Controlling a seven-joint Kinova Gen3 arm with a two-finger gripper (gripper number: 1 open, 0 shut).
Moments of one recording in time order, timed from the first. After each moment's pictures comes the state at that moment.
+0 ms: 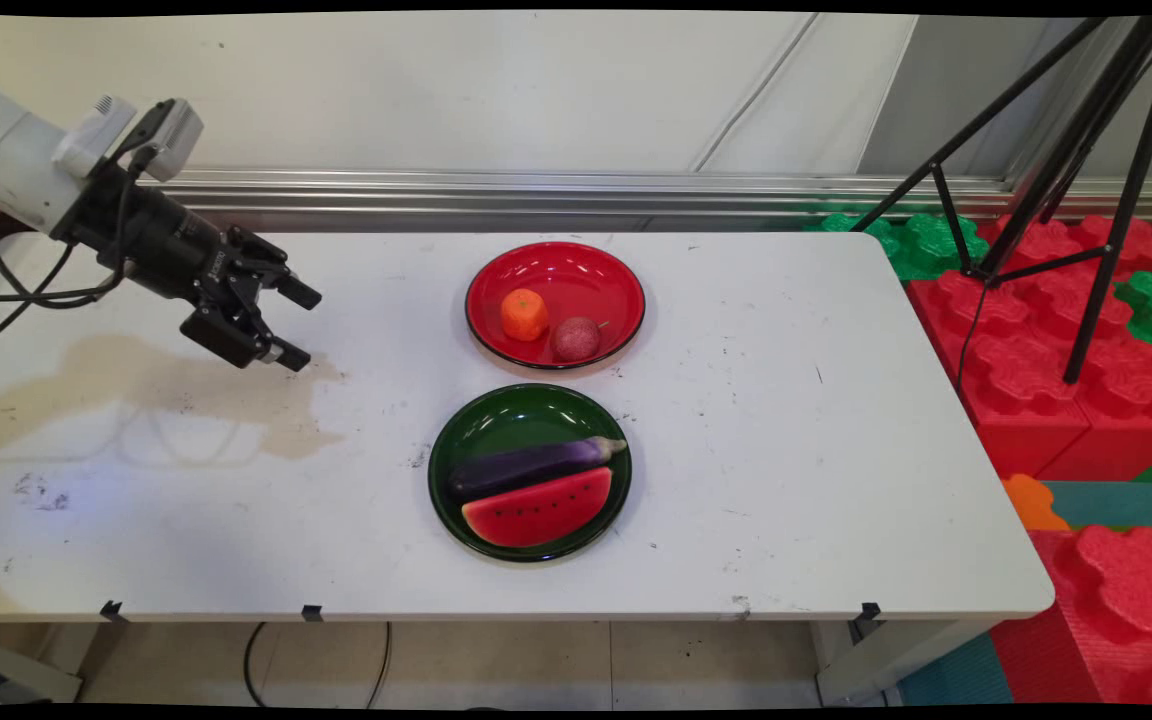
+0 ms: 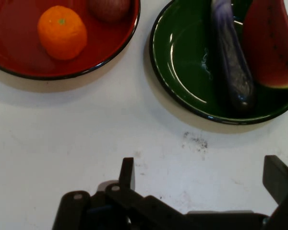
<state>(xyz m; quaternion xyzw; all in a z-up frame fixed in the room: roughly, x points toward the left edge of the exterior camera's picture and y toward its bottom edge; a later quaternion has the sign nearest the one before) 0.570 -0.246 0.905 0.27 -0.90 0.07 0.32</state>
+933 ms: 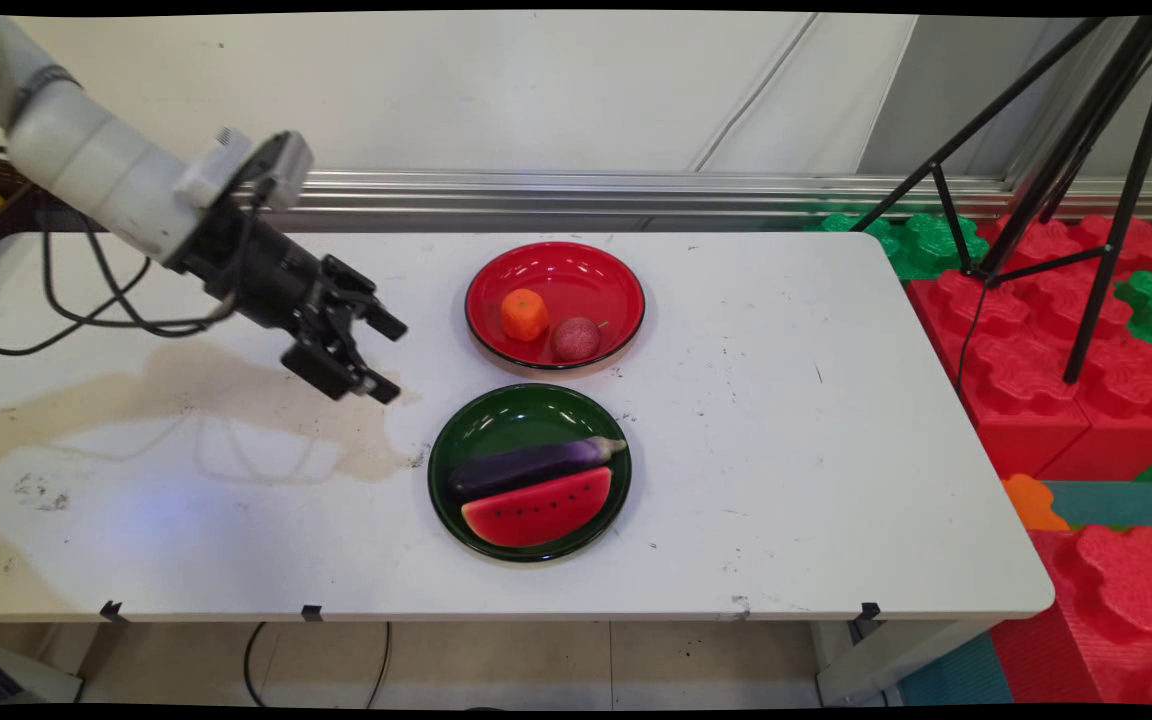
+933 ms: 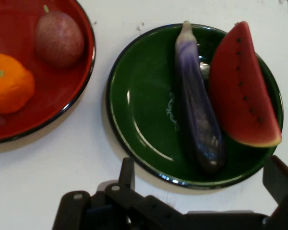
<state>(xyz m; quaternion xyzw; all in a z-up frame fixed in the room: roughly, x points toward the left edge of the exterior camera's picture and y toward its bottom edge) 0.487 -0.271 0.887 0.26 -0.91 0.04 0.33</state>
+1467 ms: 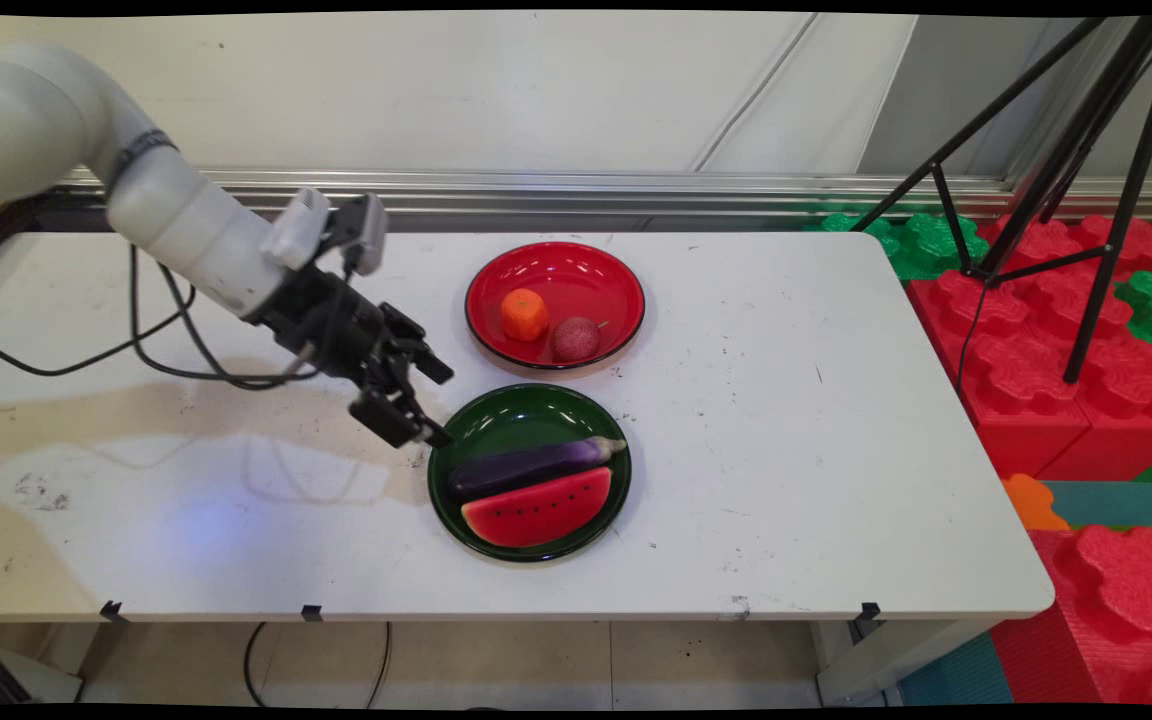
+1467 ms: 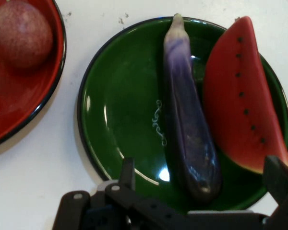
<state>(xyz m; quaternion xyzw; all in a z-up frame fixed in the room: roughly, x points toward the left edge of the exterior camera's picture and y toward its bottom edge) 0.431 -0.276 0.849 0.27 -0.91 0.03 0.31</state>
